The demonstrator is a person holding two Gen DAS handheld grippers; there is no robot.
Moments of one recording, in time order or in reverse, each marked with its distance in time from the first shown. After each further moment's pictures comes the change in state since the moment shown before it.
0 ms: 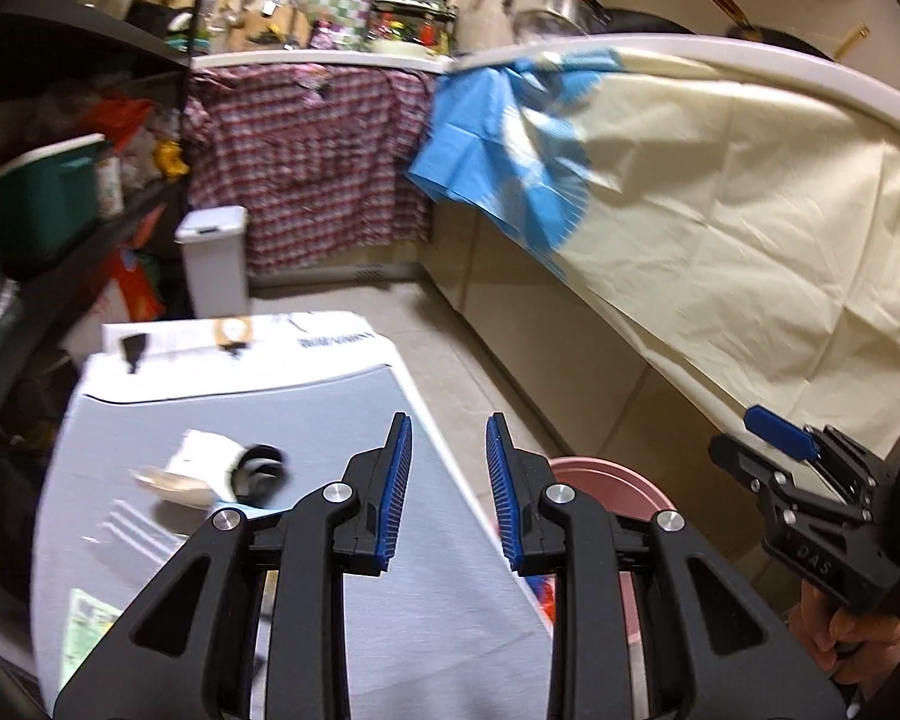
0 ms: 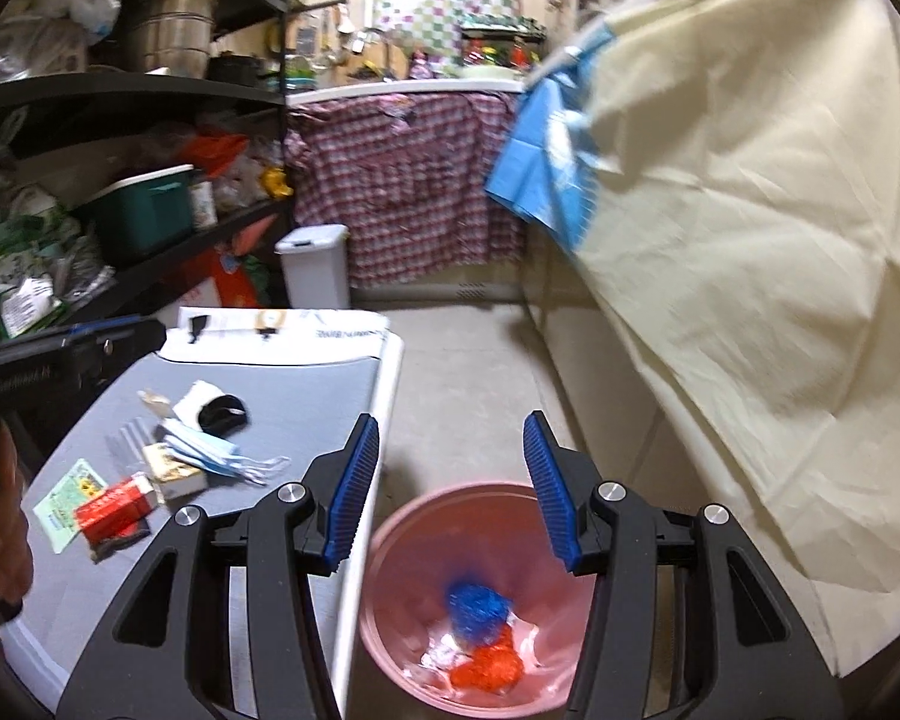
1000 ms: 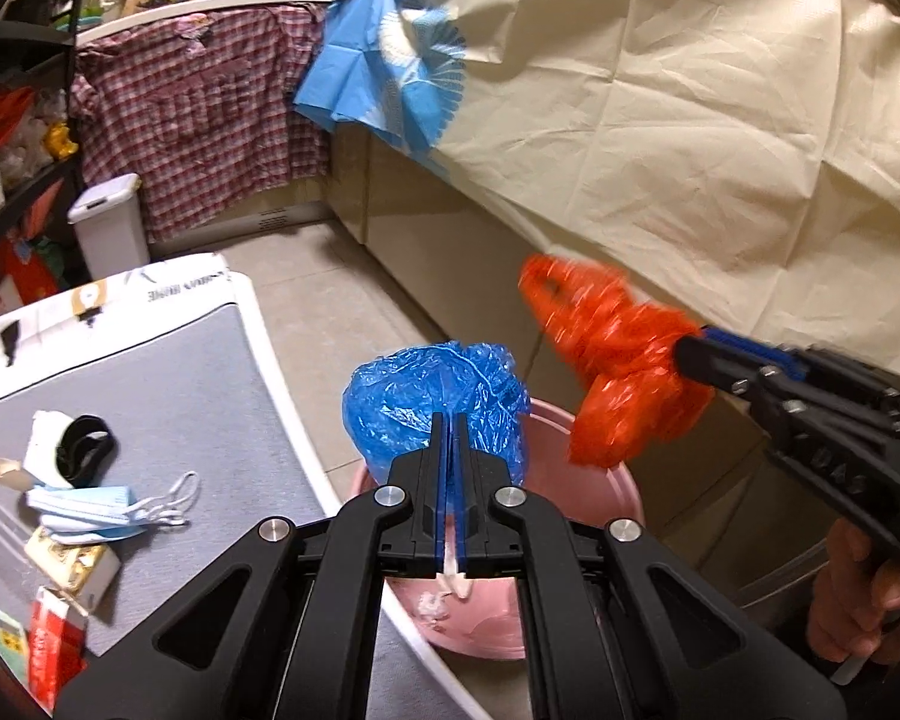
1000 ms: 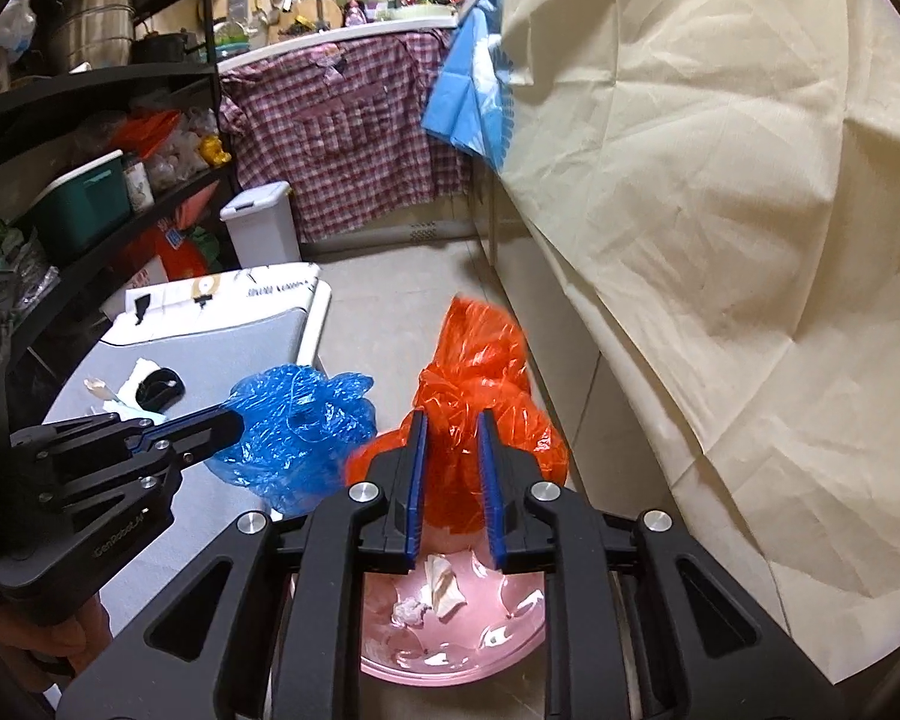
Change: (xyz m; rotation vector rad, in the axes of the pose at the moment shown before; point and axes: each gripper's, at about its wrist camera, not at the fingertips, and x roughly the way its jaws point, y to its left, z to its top) left arm 0.089 -0.106 -0.044 0.119 0.164 -0.179; right arm 0.024 -0.074 -0.014 0.119 0.174 -0.090
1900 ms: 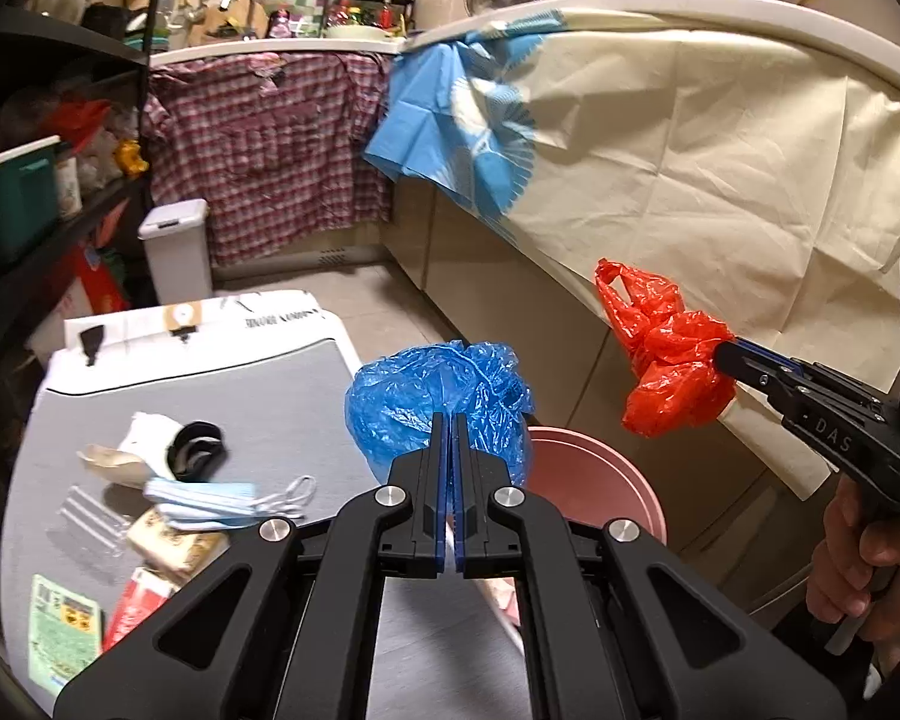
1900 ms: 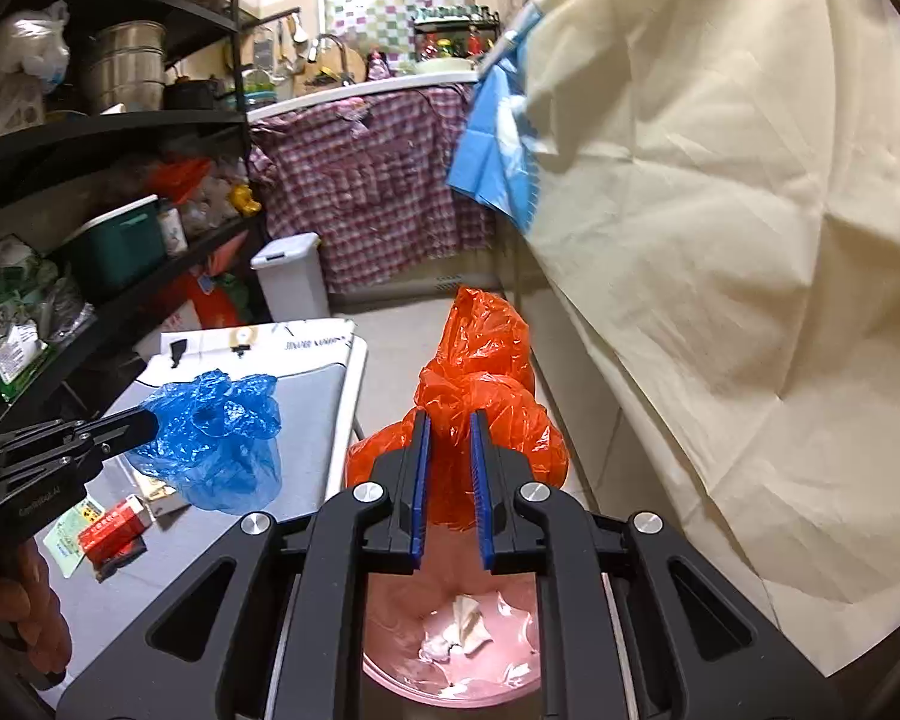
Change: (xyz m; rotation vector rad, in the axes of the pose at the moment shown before) left arm -0.074 0.040 -0.002 -0.056 -0.112 0.104; right arm -0.035 0.014 0.008 0.004 -0.130 0.058
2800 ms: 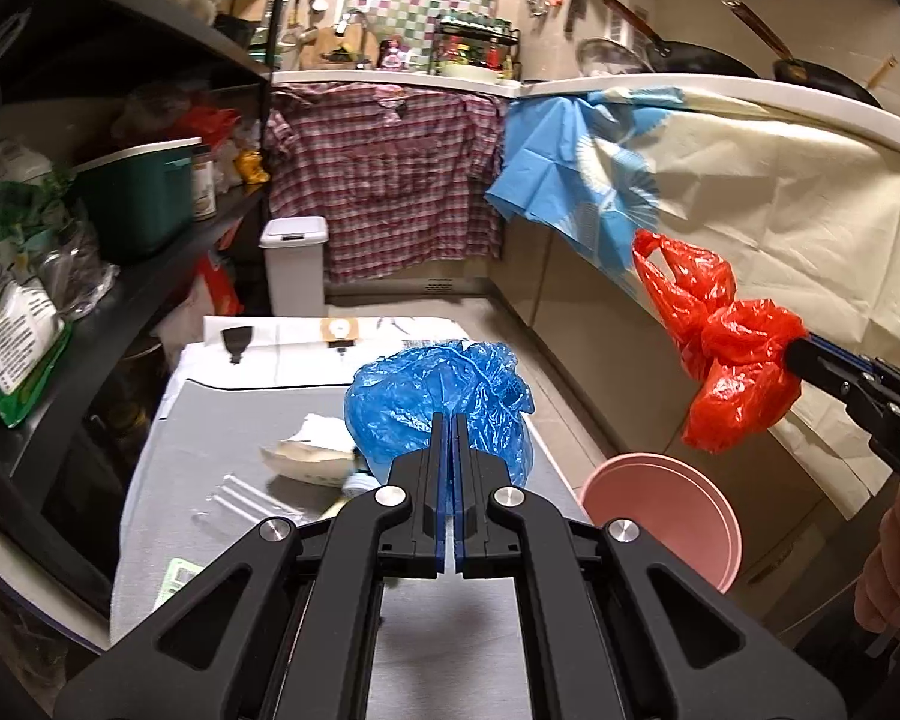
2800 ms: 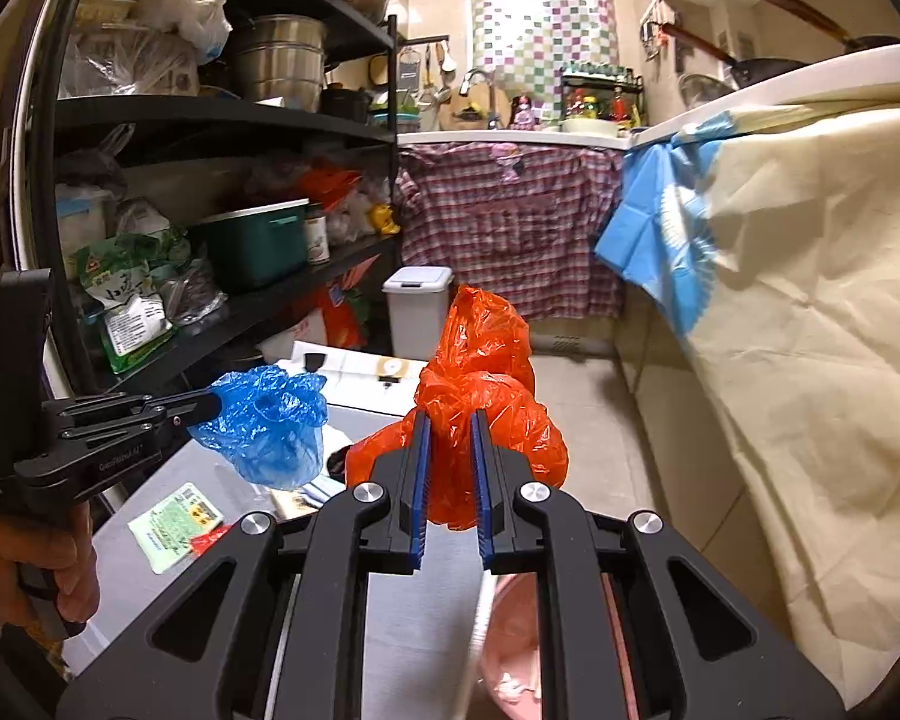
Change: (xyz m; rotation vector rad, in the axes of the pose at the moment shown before) left arm -0.087 0.093 -0.001 -0.089 -0.087 0.195; right arm -0.041 0.125 0.026 -0.206 -0.110 0.222
